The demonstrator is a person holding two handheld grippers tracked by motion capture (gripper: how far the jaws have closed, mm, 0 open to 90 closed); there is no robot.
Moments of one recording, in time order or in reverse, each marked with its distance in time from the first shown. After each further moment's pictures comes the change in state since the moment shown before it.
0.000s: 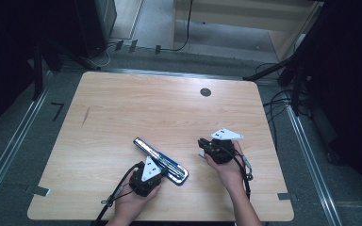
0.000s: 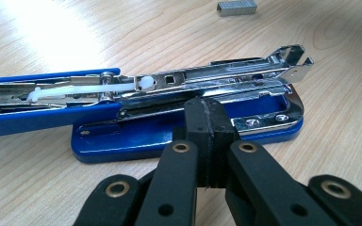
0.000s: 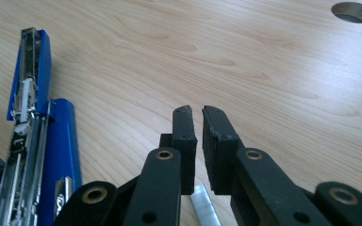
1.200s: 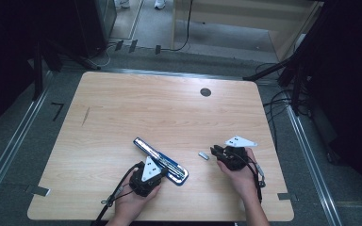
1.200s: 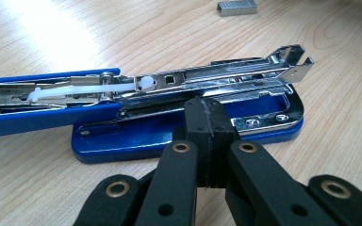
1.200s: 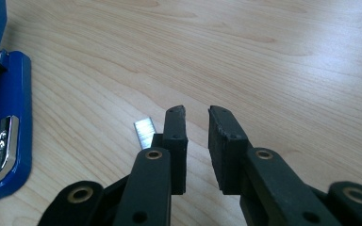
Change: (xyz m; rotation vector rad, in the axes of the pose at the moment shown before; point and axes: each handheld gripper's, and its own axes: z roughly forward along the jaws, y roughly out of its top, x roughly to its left) left arm 0.000 0.000 0.000 0.000 0.001 -0.001; right arm -0.033 -0.037 -0.014 0.036 -0.027 0.022
